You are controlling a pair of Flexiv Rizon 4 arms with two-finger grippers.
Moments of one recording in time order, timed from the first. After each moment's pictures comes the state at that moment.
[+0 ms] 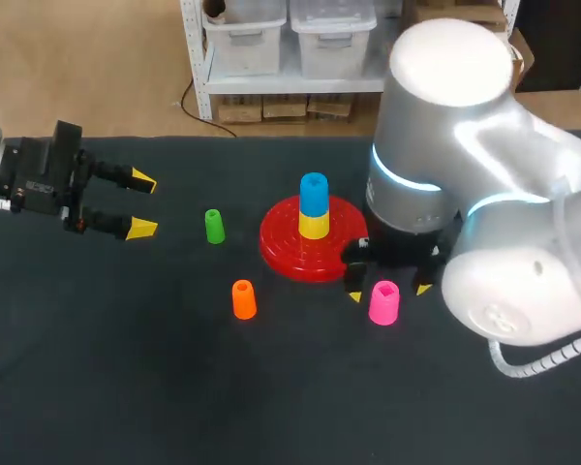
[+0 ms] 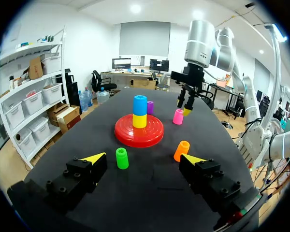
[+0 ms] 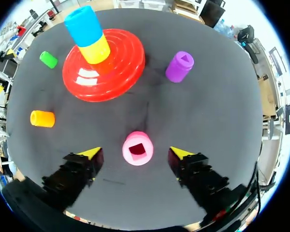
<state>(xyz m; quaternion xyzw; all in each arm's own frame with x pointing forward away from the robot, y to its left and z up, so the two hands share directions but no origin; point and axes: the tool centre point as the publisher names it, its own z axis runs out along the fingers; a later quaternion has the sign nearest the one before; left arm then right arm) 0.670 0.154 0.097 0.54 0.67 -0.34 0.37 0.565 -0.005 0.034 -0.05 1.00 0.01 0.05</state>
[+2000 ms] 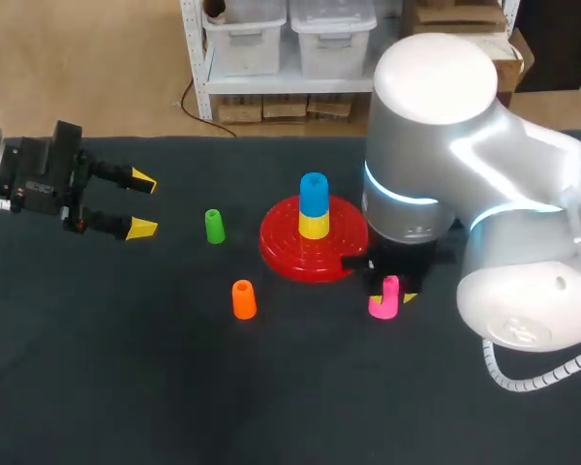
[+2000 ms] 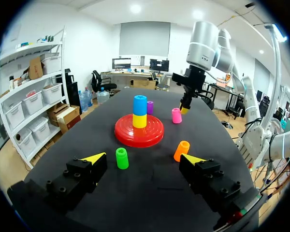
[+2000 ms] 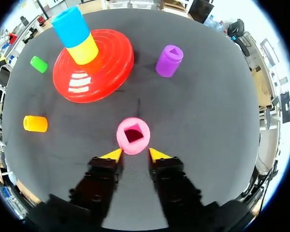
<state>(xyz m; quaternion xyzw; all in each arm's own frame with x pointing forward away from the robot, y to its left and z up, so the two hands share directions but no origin) 0.670 0.154 0.097 0.54 0.67 -0.34 0.37 0.560 -0.009 0.028 -0.01 1.00 -0.01 0.07</state>
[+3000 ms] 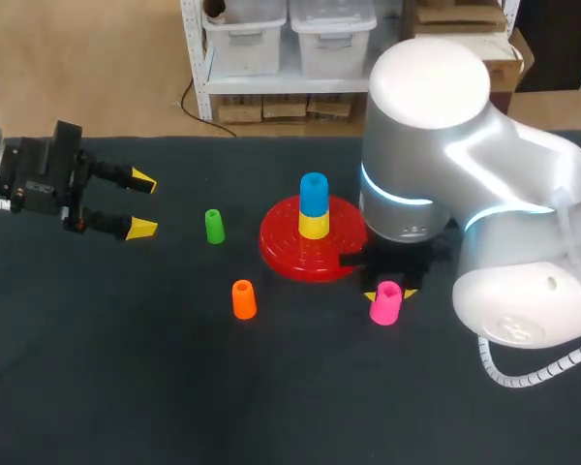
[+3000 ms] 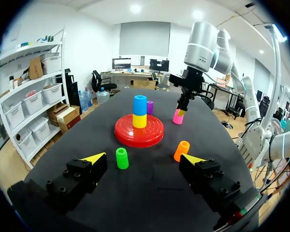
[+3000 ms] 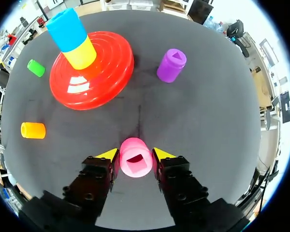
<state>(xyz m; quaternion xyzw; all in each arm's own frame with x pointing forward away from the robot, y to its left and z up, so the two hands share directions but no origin) 0.670 0.154 0.097 0.54 0.67 -0.34 0.37 0.571 -0.008 0.021 -0.01 1.00 -0.01 0.07</state>
